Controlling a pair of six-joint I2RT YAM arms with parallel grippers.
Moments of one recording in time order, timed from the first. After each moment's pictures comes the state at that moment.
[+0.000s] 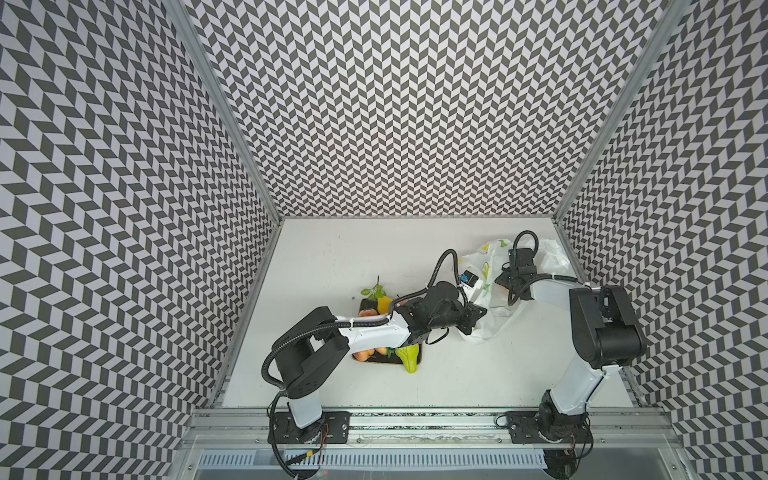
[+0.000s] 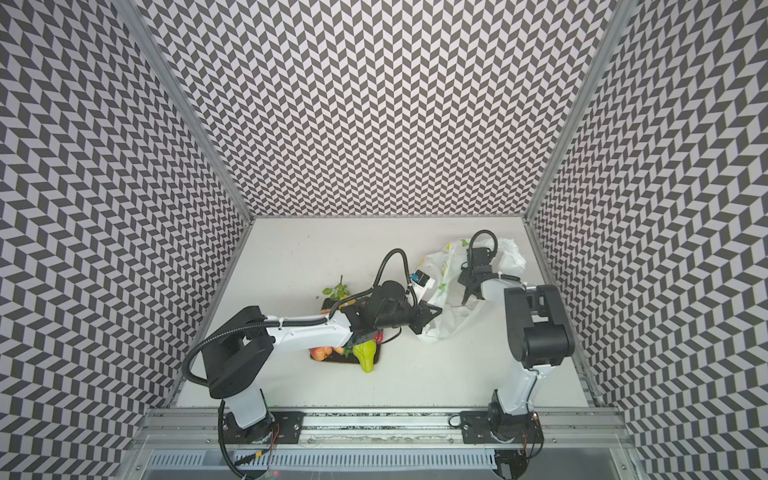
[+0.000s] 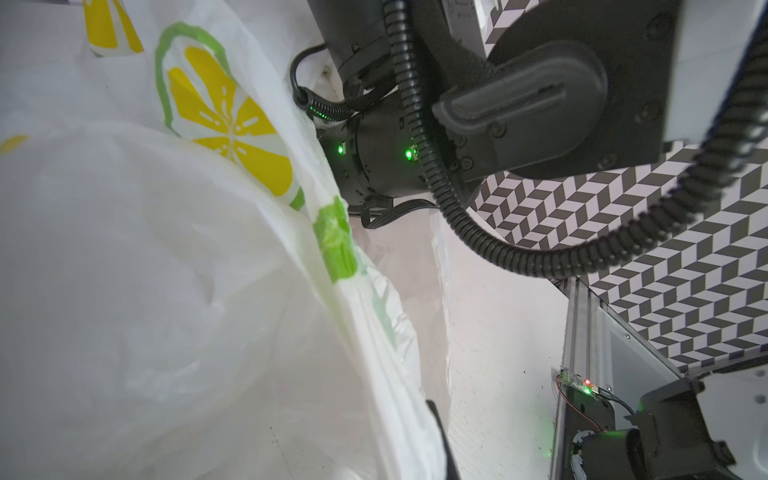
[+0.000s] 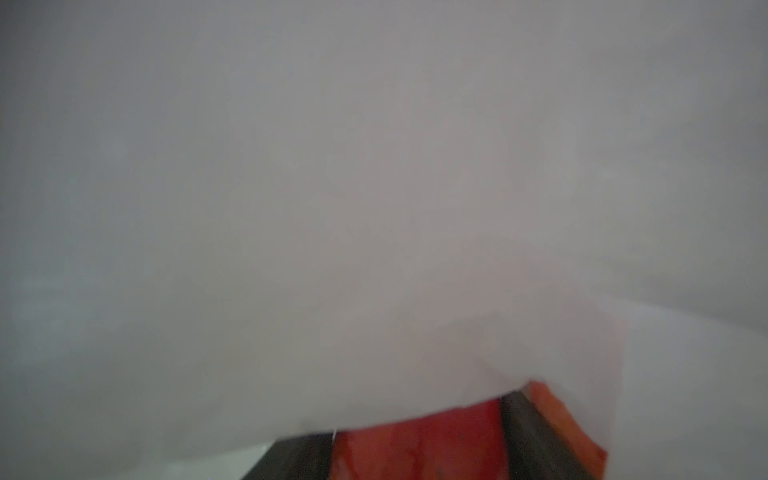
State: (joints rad) left arm -1.02 1.77 1.06 0.33 0.23 -0.42; right arm 0.08 1.80 0.95 -0.07 0.21 0.60
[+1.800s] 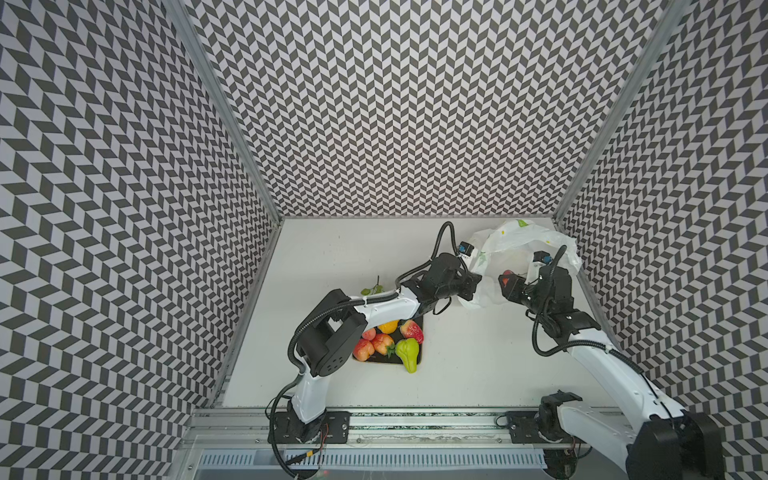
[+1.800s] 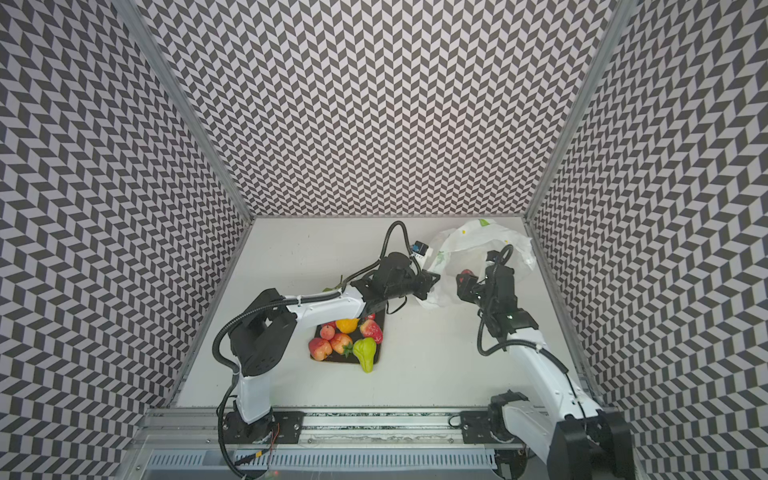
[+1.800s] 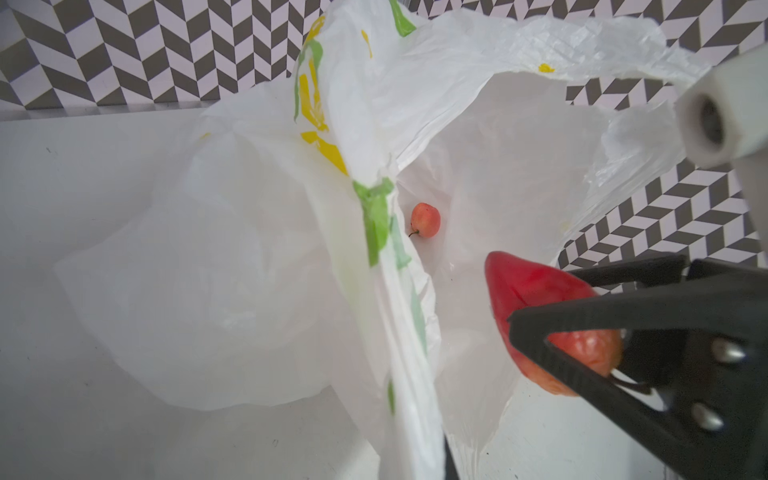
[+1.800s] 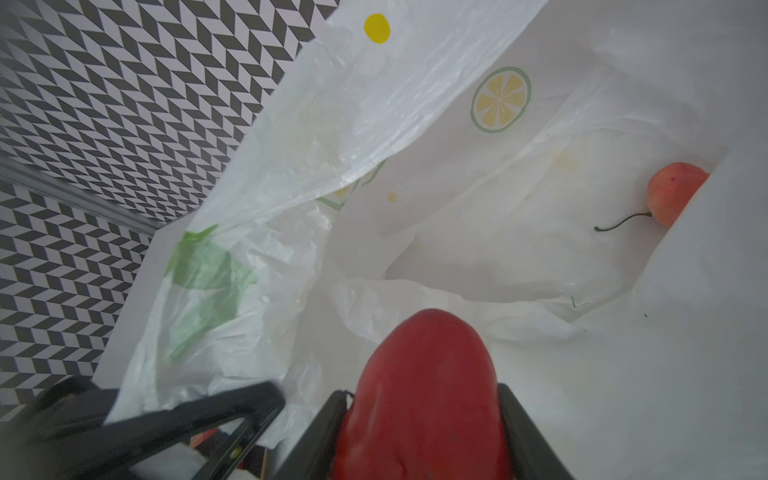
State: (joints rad) left arm -0.89 1.97 1.35 0.24 0.17 -0.38; right arm 0.14 1.02 0.64 -0.16 -0.09 0.47
